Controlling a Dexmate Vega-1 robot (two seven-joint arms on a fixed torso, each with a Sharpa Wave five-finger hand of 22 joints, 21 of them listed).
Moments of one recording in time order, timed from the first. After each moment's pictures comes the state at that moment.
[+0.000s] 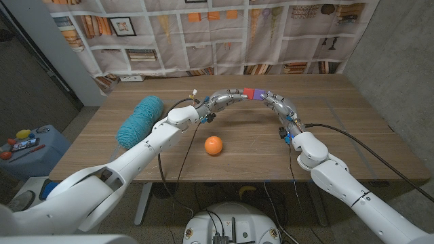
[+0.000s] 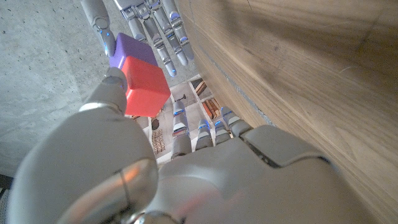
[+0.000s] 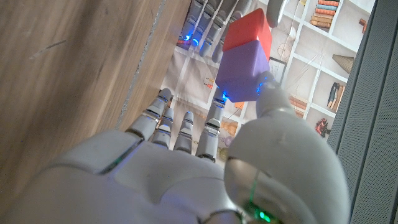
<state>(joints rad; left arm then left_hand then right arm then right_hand) 0.57 0.42 0.65 -1.27 -0.48 -0.18 -0.37 0.76 -0.07 0.34 -0.16 0.18 0.40 0.07 0.17 0.19 0.00 0.10 0.18 0.17 -0.10 0.13 0.17 0.17 0.03 0.06 0.18 0.17 -1.10 -0.59 -0.38 -1.81 0.48 0.15 -0.28 0.88 0.03 0.34 -0.17 0.27 0.73 -0.09 0.64 0.22 0.20 0.02 0.21 0.20 0.08 0.05 0.28 0.30 0.39 0.03 0.18 0.16</state>
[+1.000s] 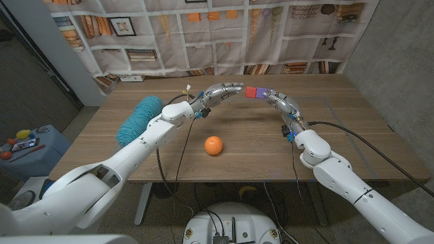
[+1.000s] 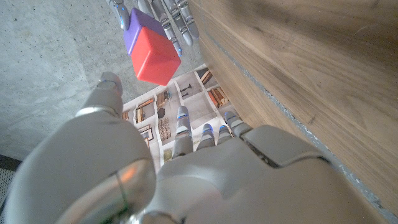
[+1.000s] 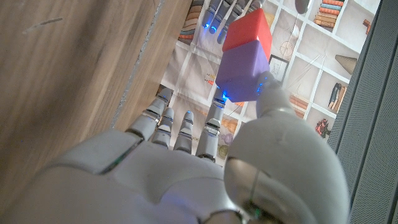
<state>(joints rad) 0.56 0.44 0.62 -1.27 -0.52 -0.20 -0.39 0.71 -0.07 0.32 -0.14 0.18 0.30 0.09 0.17 0.19 -0.07 0.13 0.18 0.18 -0.17 0.16 0.17 0.17 -0.06 0.09 0.18 0.17 -1.09 -0.61 -0.36 -1.81 0.48 0.13 -0.28 0.88 0.03 0.34 -0.17 0.27 0.73 -0.09 0.64 0.22 0.20 0.02 0.21 0.20 0.08 0.05 0.28 0.30 0.39 0.03 0.18 0.17</state>
